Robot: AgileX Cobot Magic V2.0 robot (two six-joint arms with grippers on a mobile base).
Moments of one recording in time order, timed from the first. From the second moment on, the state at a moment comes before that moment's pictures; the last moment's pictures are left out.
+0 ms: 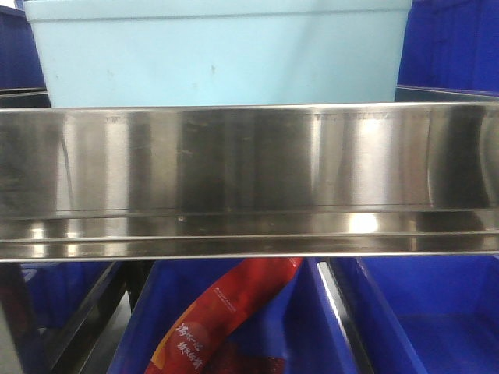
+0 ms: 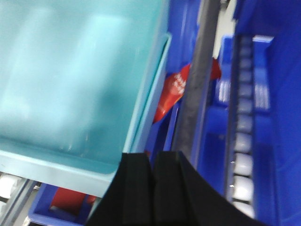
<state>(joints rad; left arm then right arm) -0.32 1.12 -1.40 -0.15 0.96 0.00 0.35 1.21 -1.44 0.06 0.95 0.05</state>
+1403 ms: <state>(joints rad) -0.30 0.17 -0.35 0.01 0.27 -0.06 0.35 0.38 -0.35 -0.01 0.16 0.05</state>
